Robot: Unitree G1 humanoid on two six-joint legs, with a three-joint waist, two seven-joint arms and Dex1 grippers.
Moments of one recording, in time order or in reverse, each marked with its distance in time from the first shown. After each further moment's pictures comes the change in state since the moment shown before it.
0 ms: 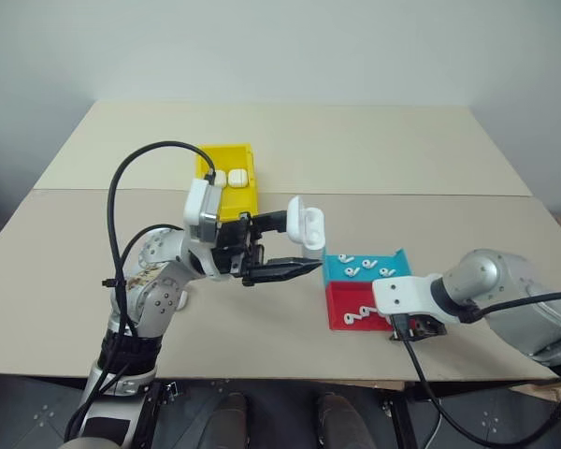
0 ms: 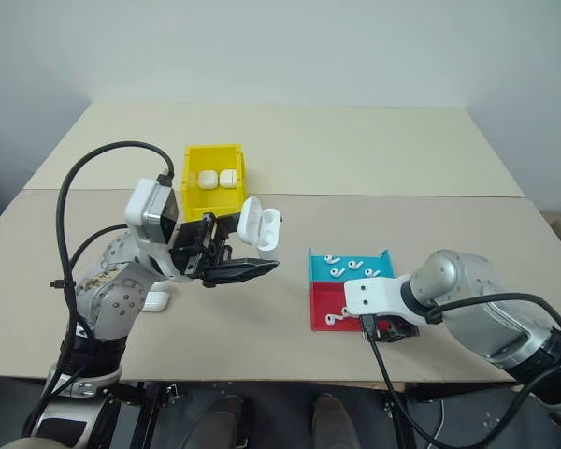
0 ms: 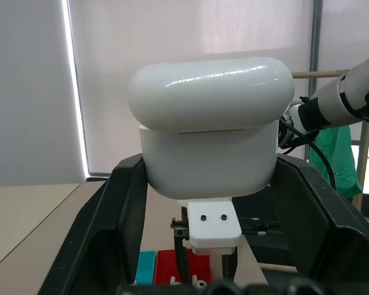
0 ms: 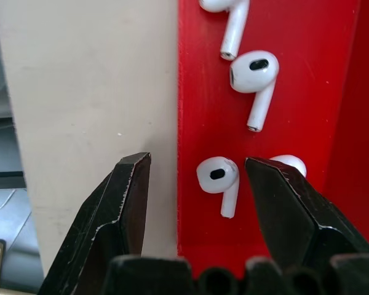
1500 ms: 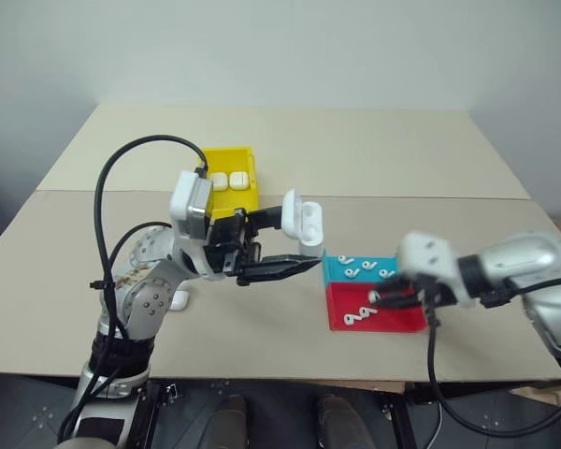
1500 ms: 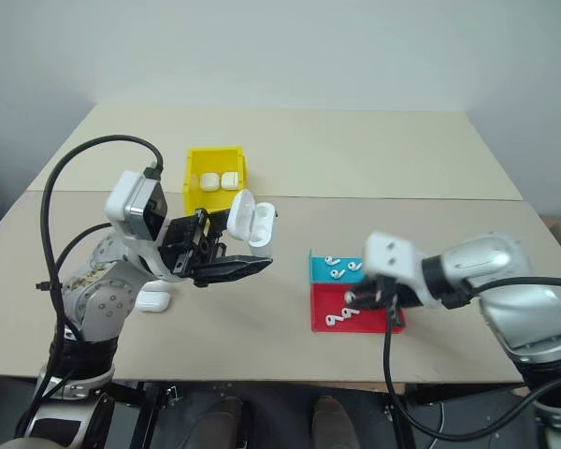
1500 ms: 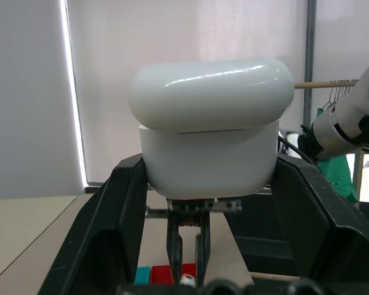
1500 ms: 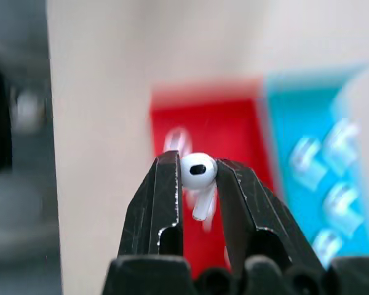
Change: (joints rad) left arm -0.010 0.029 0.025 -0.045 -0.076 0.048 0.039; right arm 0.146 0.266 -0.642 0.006 0.453 0.000 0.008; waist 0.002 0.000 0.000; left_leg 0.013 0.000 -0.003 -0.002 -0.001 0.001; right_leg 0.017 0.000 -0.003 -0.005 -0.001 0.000
